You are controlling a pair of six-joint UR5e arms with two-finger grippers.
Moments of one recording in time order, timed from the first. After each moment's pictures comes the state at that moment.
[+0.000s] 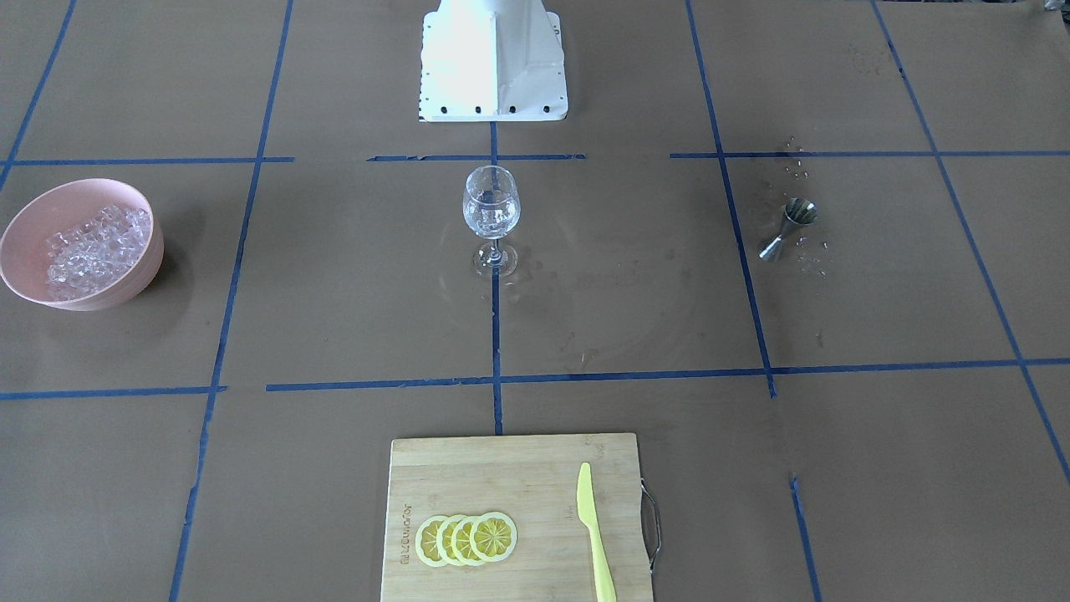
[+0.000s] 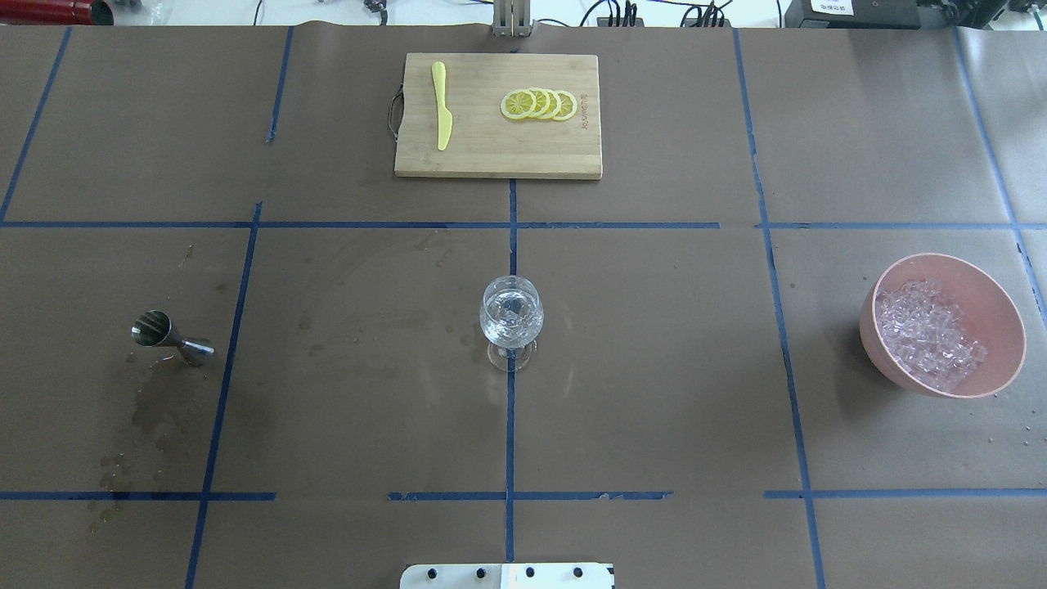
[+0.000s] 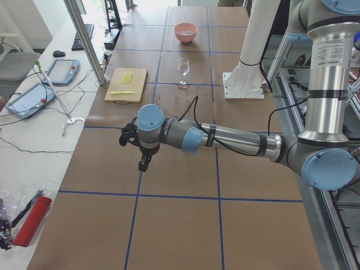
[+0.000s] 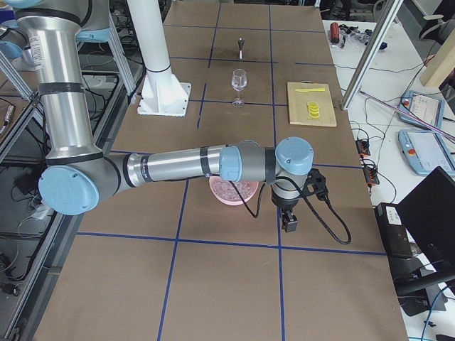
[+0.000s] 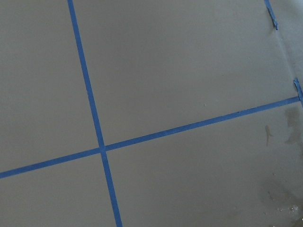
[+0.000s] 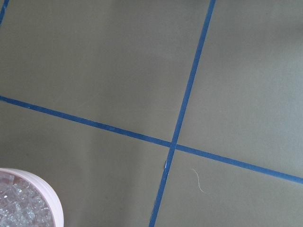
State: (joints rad) left arm -1.52 -1.57 -1.76 -1.73 -2.40 -0.03; right arm 1.65 -1.43 1.62 -1.72 2.38 -0.28
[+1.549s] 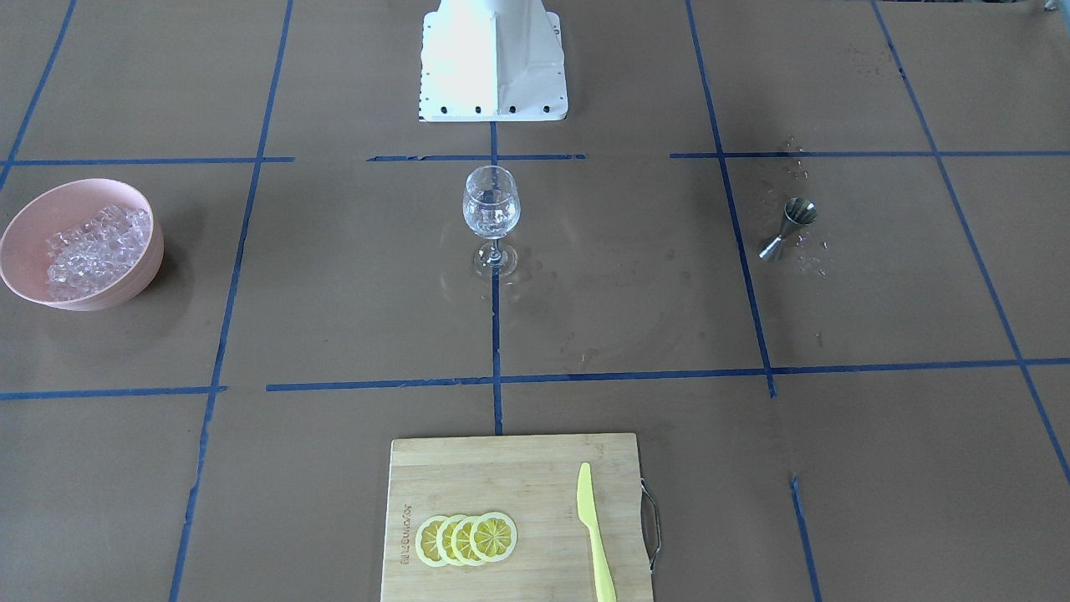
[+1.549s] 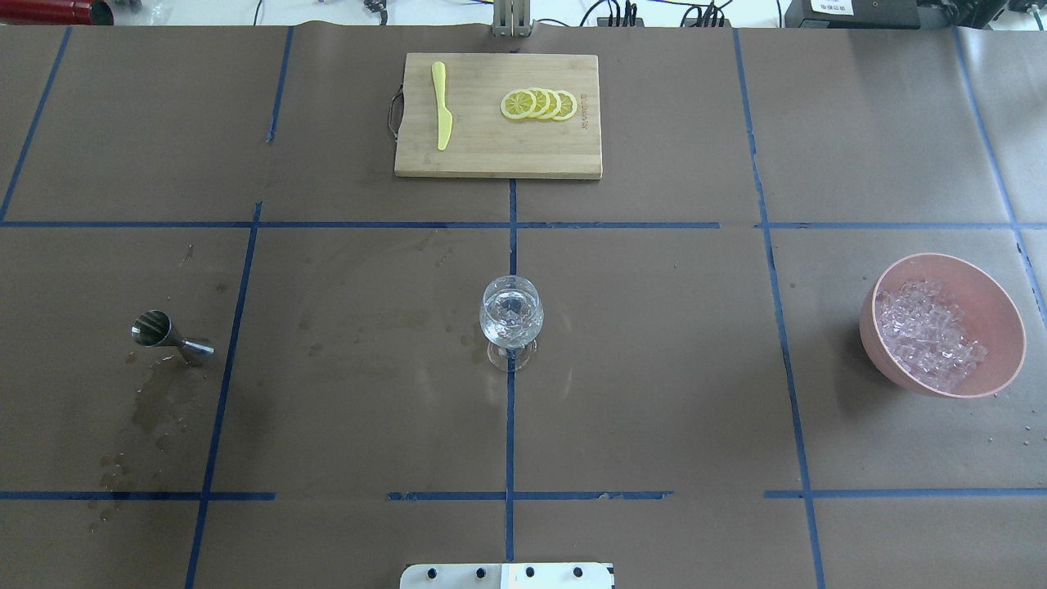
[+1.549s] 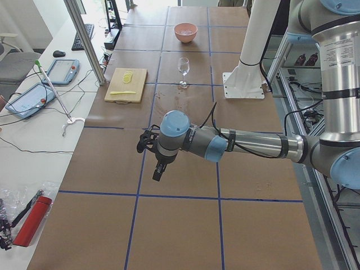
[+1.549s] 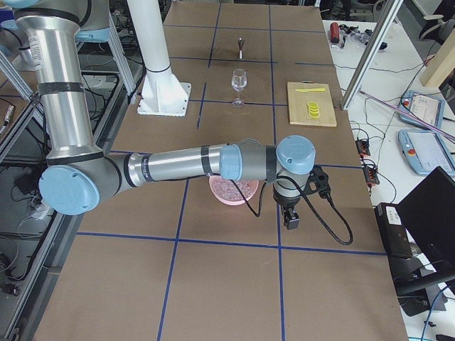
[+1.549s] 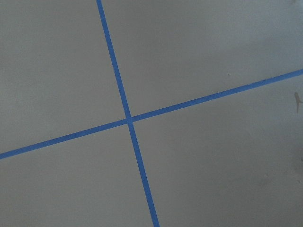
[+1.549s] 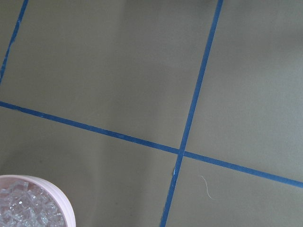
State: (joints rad) left arm -1.52 -1.39 -1.85 -1.86 -2.33 -0.02; right arm 1.66 -1.42 1.62 -1.72 2.42 -0.27
